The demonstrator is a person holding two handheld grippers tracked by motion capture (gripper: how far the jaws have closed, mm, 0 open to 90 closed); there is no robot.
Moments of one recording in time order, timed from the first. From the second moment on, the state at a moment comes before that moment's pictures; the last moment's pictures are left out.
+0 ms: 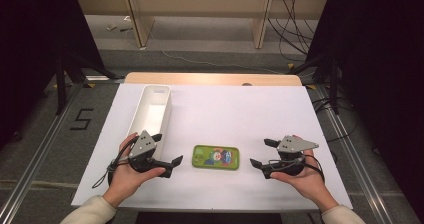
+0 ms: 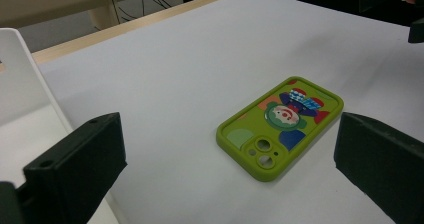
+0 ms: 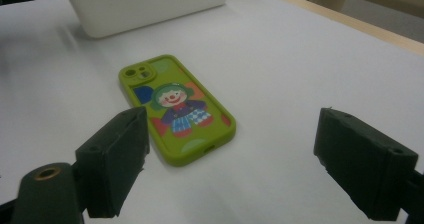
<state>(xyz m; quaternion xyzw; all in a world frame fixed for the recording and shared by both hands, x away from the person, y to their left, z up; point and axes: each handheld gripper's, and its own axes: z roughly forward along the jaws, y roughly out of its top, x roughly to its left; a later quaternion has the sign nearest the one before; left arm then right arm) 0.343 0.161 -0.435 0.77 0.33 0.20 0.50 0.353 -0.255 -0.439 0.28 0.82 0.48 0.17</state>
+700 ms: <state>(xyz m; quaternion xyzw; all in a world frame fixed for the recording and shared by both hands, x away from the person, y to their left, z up) 0.343 0.160 -0.436 0.77 0.33 0.20 0.50 0.366 -0.250 -0.433 0.28 0.82 0.45 0.19</state>
